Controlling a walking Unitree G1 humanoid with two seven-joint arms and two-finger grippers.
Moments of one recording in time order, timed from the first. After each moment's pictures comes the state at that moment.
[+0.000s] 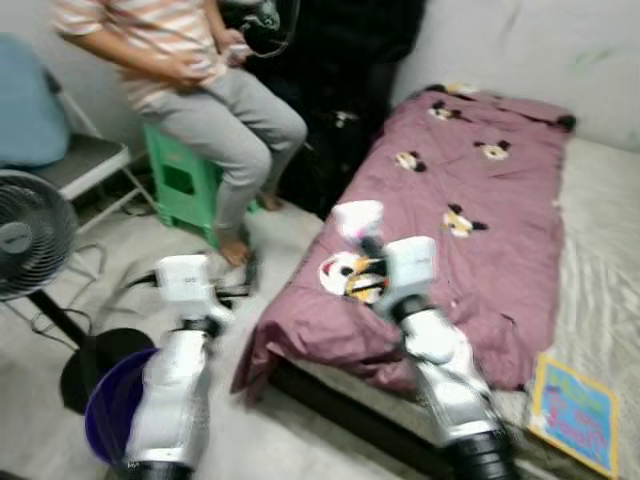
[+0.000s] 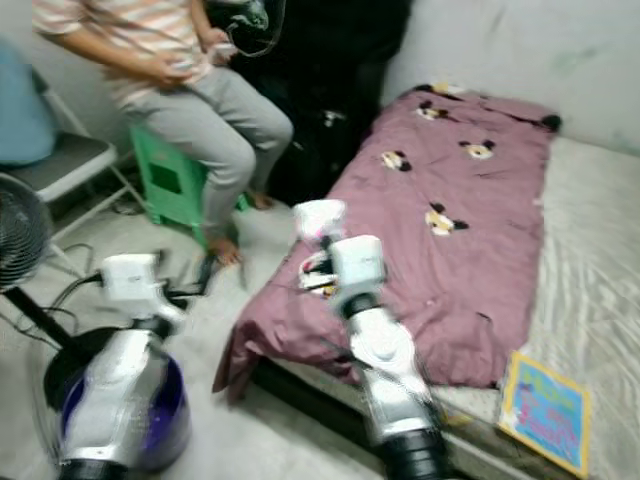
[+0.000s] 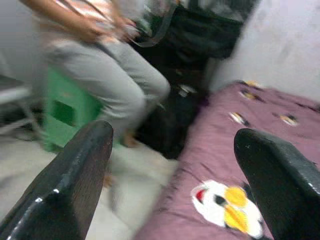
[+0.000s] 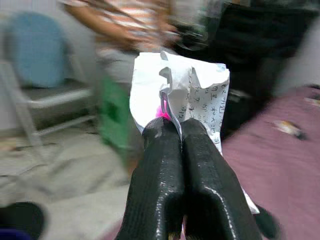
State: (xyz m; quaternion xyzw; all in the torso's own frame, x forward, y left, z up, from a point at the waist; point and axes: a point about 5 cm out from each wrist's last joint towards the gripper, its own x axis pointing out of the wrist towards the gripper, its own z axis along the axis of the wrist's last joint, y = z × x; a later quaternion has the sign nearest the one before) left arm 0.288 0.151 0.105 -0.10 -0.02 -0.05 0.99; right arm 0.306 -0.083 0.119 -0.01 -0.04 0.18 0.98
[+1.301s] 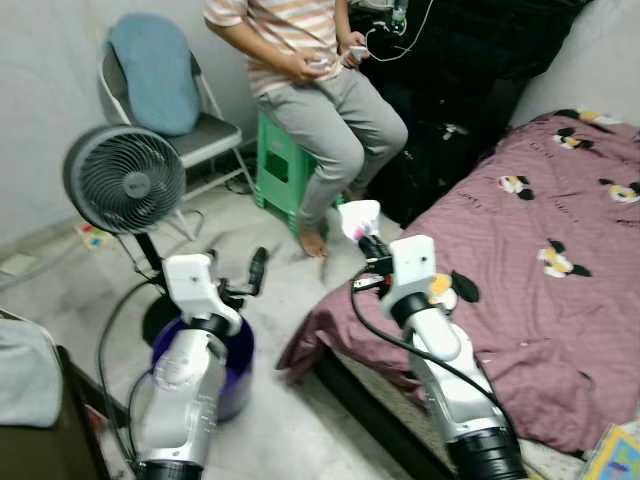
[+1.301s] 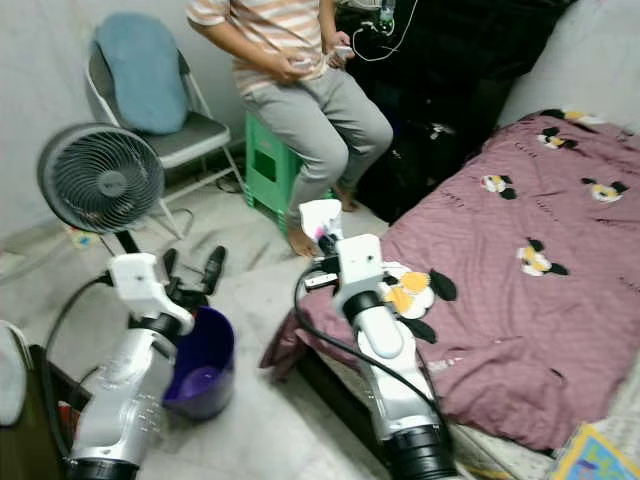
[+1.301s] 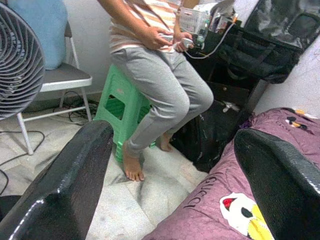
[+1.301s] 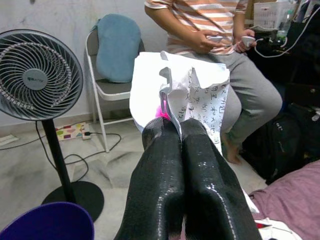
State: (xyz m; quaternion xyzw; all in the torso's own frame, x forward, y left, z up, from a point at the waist) left arm 0.289 0.142 0.106 -0.13 -0.02 -0.06 0.99; right arm 0.309 -0.088 0.120 -0.01 -0.04 0.18 0.98
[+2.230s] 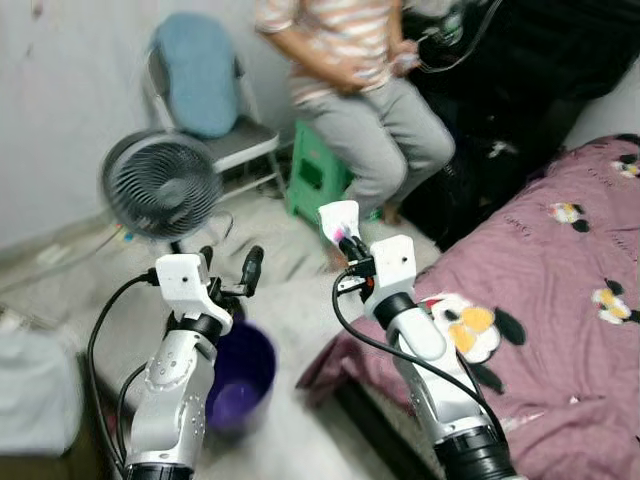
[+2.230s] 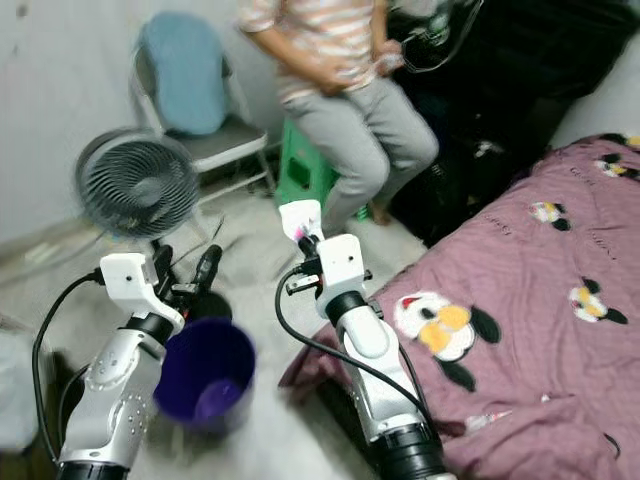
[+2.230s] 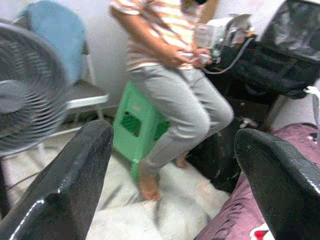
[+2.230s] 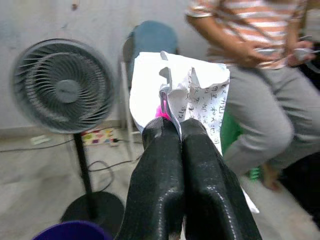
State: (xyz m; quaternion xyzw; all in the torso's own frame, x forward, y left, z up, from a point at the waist) left arm 0.286 0.142 0.110 -0.13 -0.04 -0.10 0.99; right arm 0.308 -0.079 0.119 -0.02 -0.04 0.19 0.98
